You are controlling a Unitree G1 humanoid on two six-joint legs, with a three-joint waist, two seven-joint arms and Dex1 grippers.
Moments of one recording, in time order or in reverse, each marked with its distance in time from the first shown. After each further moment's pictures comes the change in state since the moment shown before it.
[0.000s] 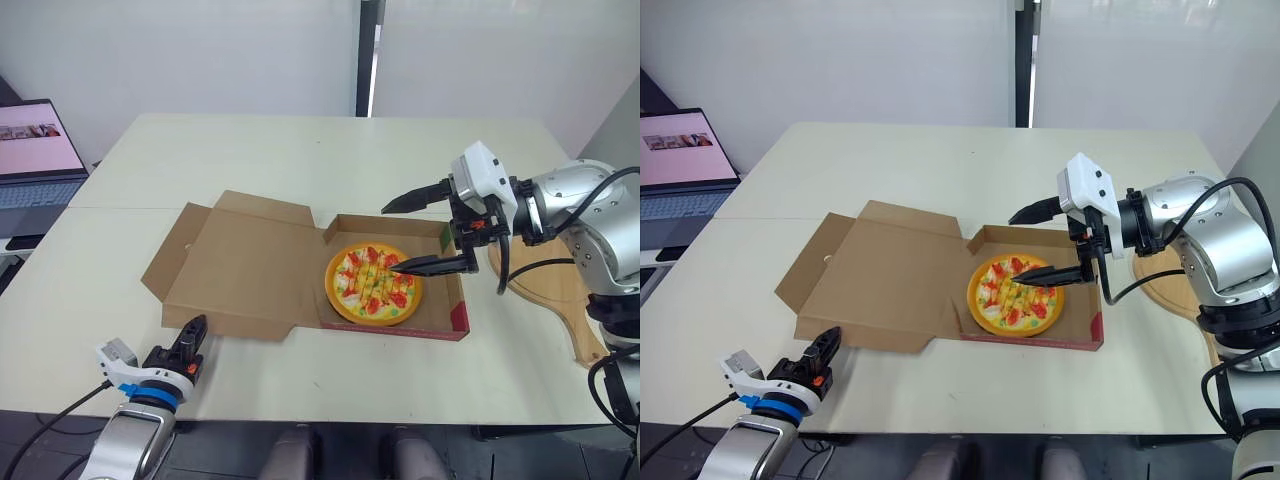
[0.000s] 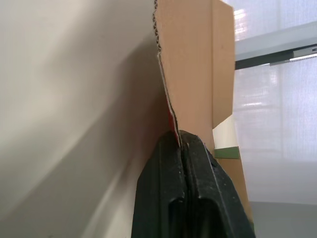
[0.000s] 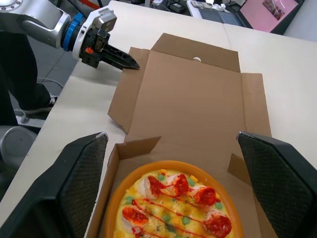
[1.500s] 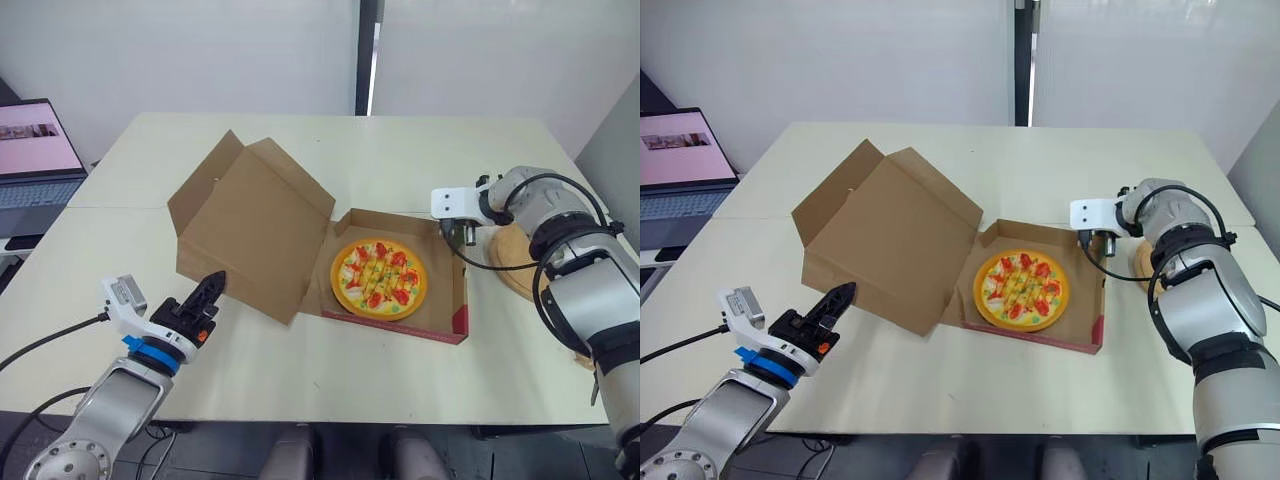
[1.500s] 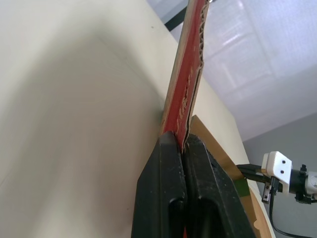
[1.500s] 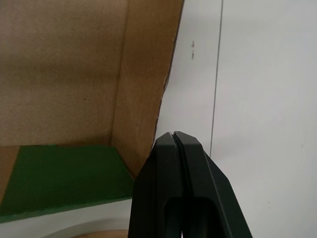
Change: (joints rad) left arm -0.143 0.301 -0.078 -0.137 0.027 0.022 -0.012; right arm -0.482 0.213 0.406 1.485 -1.019 -0.815 -0.338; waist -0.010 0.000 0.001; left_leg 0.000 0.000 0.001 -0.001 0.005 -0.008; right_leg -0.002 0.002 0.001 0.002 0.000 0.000
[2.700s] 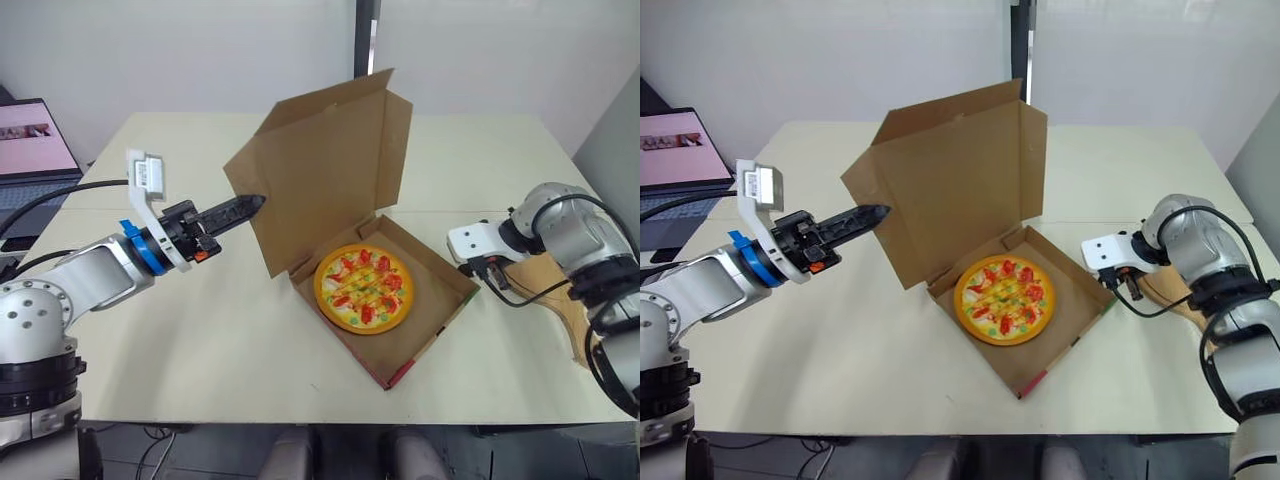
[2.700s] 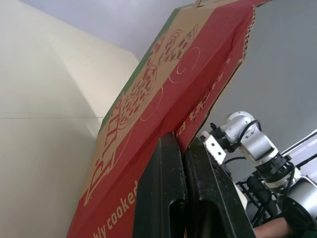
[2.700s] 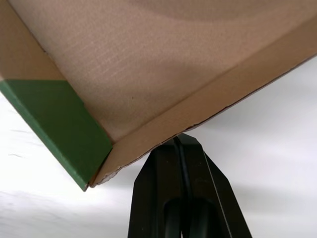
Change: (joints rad) left arm -0.653 0.303 -0.069 0.467 0.026 0.455 -0.502; right arm 0.403 -0.260 -0.128 -0.787 0.256 0.190 0.600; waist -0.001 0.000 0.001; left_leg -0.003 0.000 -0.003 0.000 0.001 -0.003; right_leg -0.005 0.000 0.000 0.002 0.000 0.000
